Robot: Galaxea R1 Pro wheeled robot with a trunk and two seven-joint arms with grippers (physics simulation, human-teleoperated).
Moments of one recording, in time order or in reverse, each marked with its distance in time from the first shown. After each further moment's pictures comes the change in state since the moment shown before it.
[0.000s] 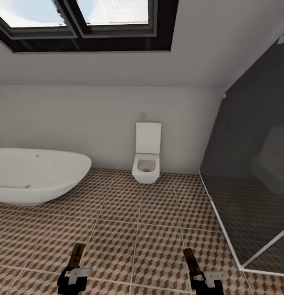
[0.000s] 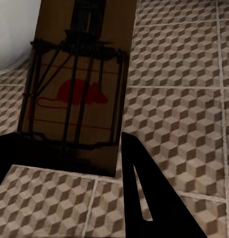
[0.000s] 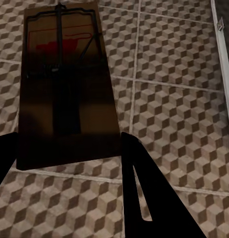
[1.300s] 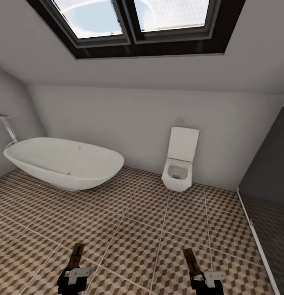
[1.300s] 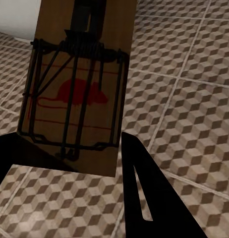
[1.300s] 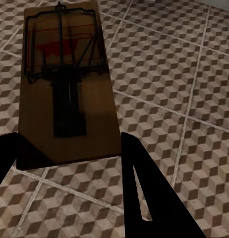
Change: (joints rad) left arm 0.000 0.000 0.002 0.000 -0.001 0.001 0.001; right arm 0.000 0.000 0.000 -0.001 0.000 0.000 0.000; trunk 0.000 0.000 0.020
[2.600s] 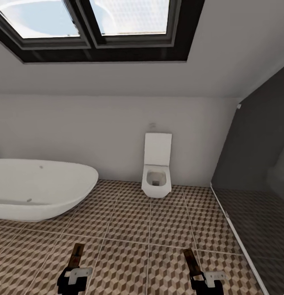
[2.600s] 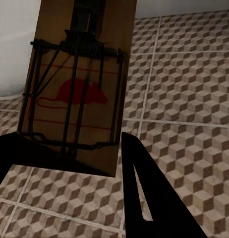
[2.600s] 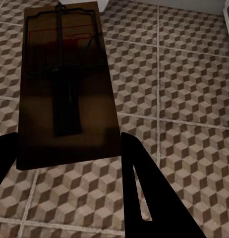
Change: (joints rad) left arm 0.000 0.000 0.000 0.000 0.000 0.000 0.000; right arm 0.000 0.000 0.000 0.000 0.000 0.000 0.000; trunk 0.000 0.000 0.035
